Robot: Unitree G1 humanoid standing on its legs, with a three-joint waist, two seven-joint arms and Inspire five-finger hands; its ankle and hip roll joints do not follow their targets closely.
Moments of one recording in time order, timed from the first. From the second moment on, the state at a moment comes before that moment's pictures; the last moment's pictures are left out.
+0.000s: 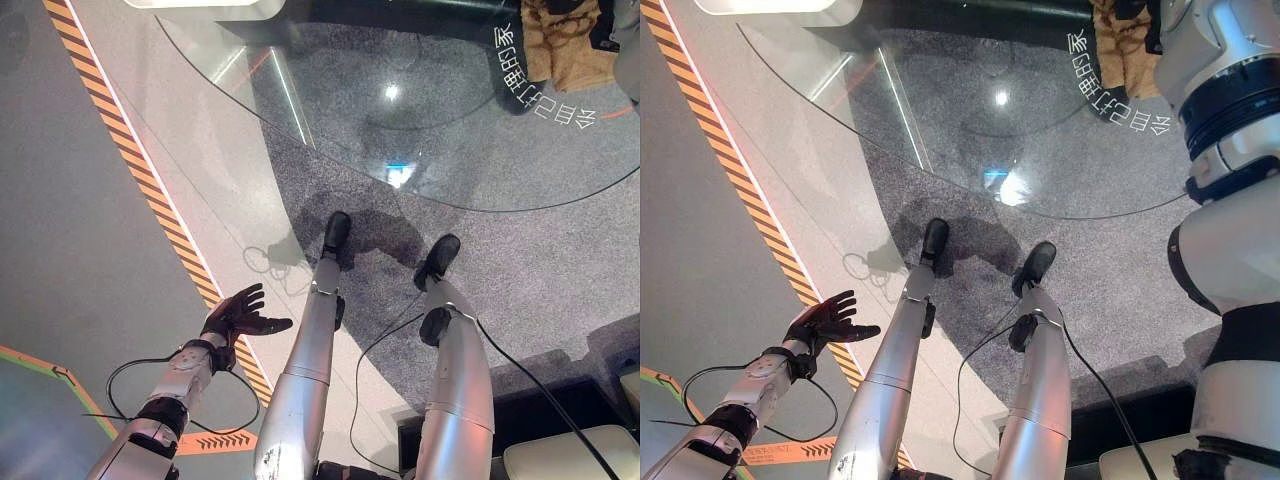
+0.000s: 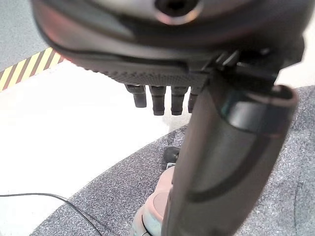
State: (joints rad) left arm -0.34 0.49 -0.34 0.88 -0.61 -0.12 -0.14; right arm -1.81 -0.80 0.99 1.07 -0.32 0.25 0.12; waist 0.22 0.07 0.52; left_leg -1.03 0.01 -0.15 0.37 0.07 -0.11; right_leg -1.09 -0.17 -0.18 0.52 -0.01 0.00
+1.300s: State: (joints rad) left arm -0.34 0.49 -0.35 0.88 -0.61 -0.13 -0.15; right arm -1.76 -0.78 1.04 1.02 -0.38 0.29 -0.25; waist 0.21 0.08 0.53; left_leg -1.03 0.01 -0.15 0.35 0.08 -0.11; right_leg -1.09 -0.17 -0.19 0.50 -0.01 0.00
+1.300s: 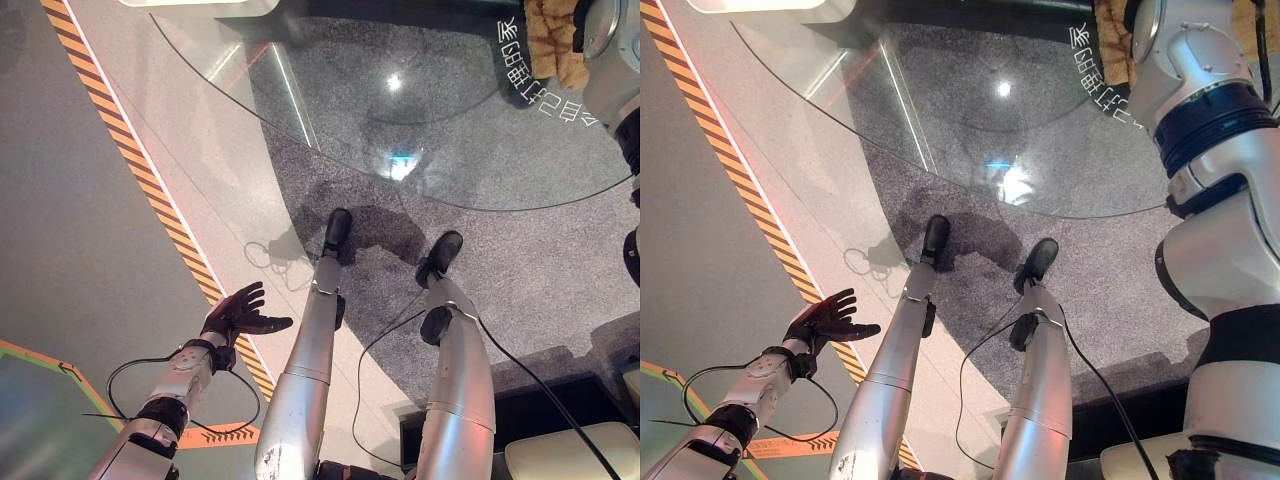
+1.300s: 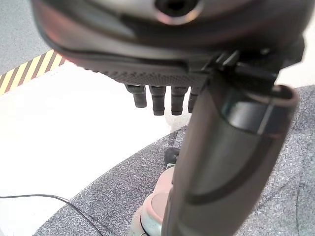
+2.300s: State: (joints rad) left arm -0.34 0.52 -0.35 0.89 -0.61 -0.14 -0.18; right arm -1.74 -0.78 1.06 1.01 -0.39 0.31 -0.26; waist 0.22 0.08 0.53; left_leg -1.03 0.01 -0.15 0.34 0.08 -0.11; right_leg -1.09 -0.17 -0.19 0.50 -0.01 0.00
